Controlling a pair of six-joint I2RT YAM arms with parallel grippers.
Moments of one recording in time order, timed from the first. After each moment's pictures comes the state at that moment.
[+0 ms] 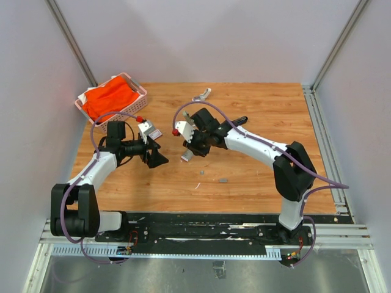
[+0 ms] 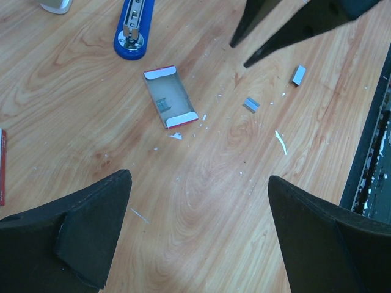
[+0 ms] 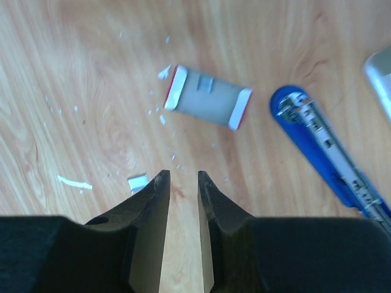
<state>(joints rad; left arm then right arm) -0.02 1.30 0.71 -0.20 0.98 0.40 0.79 1.85 1.48 -0.56 -0.22 -0.46</state>
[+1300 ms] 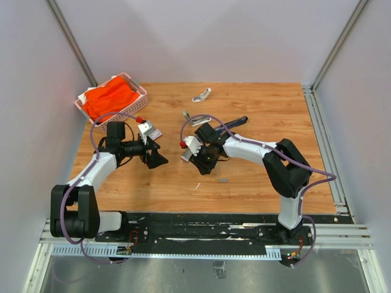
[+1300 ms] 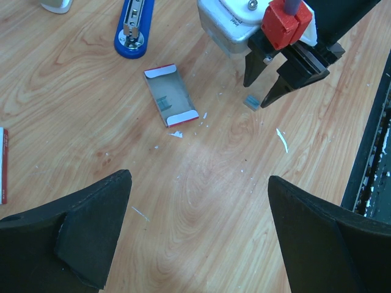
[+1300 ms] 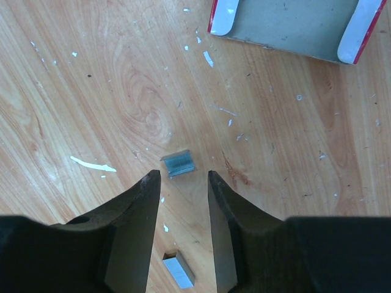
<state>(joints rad) -0.01 1.29 0.70 -0.21 0.98 0.42 0.77 1.89 1.27 -0.53 -0.30 -0.32</state>
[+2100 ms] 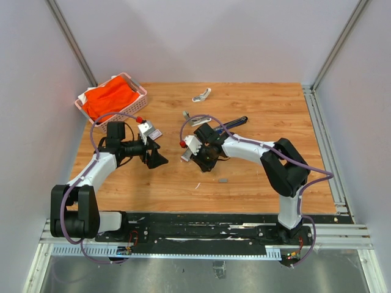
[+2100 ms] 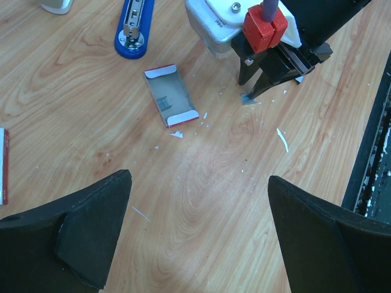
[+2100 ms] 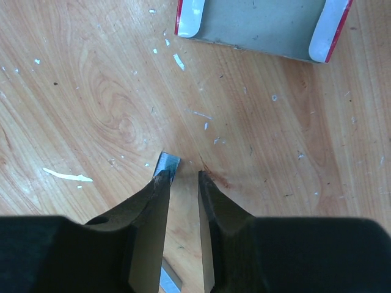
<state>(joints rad) -0.01 1.29 0.70 -0.21 0.98 0.43 0.77 1.92 1.27 -0.50 -0.23 -0.32</state>
